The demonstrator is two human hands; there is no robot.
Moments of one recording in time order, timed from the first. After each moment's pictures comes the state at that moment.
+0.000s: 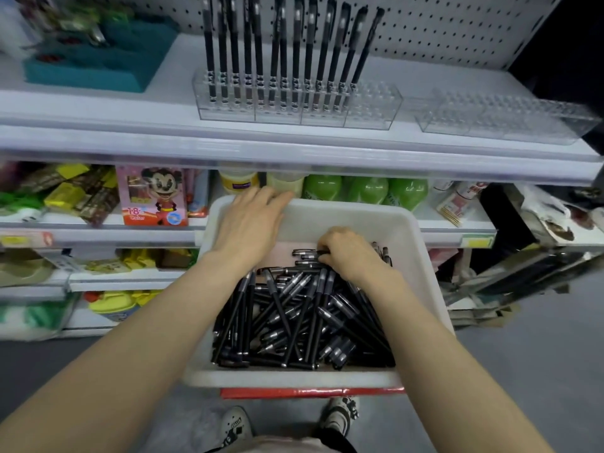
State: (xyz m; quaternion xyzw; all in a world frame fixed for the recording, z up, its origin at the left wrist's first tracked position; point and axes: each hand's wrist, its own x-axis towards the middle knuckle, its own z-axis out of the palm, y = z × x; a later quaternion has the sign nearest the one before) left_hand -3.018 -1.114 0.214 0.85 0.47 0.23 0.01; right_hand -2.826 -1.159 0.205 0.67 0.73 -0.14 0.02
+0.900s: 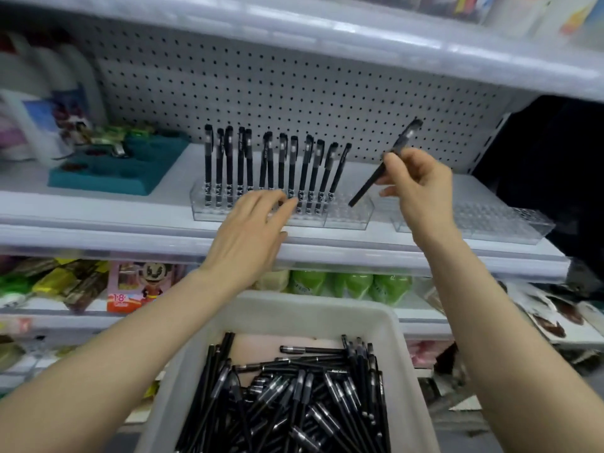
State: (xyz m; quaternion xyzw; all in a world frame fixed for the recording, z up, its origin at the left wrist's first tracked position) left_hand -2.993 -1.058 0.315 0.85 0.41 0.30 -0.16; right_hand -2.751 -1.085 0.403 0.56 0.55 -0.15 -0.60
